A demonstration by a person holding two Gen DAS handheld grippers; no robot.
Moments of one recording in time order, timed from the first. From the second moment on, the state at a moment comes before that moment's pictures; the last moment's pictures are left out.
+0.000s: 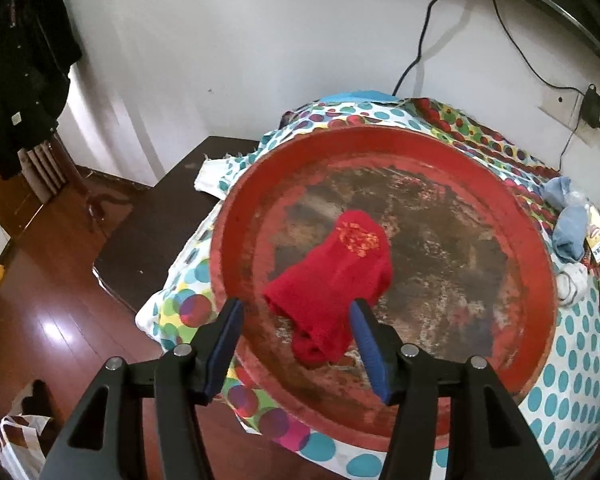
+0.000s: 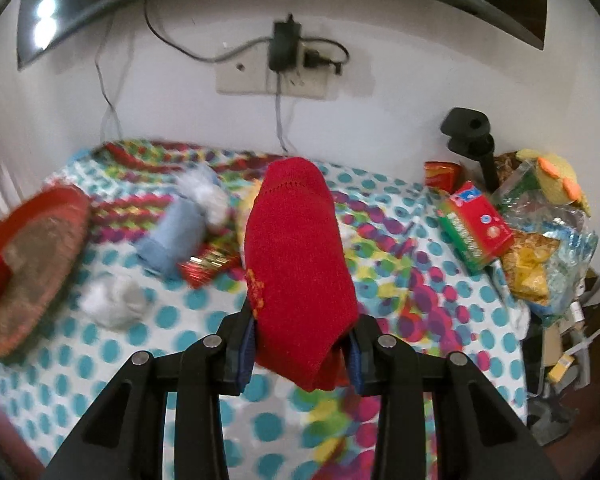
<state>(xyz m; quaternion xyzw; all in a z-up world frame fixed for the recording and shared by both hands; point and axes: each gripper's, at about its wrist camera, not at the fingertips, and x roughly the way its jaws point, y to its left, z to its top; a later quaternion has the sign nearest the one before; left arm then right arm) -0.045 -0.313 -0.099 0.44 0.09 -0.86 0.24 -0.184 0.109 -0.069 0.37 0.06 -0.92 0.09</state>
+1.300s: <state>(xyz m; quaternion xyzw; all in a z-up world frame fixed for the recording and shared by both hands) -0.014 -0.378 -0.097 0.43 0.16 -0.83 0.31 -0.128 -0.199 -0.105 0.43 0.14 -0.82 0.35</state>
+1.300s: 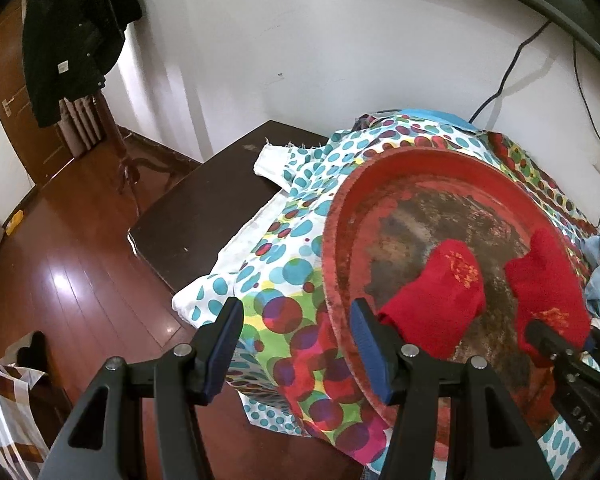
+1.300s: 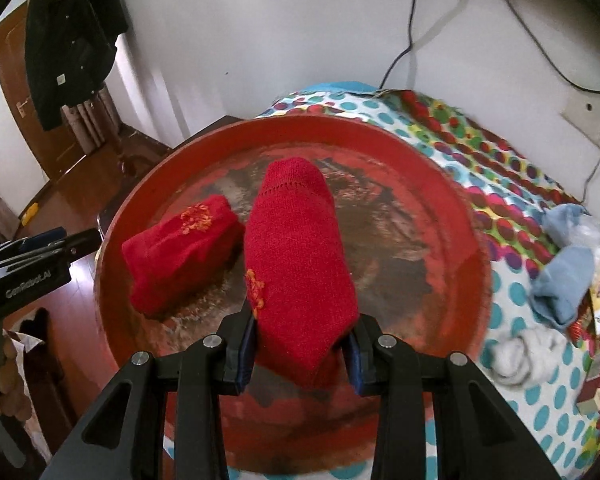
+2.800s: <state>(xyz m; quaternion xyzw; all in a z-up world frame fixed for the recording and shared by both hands) -0.065 -0.129 -0.068 0.41 -0.06 -0.91 -0.04 -0.196 0.096 -0.122 0.44 0.02 -0.89 0.12</state>
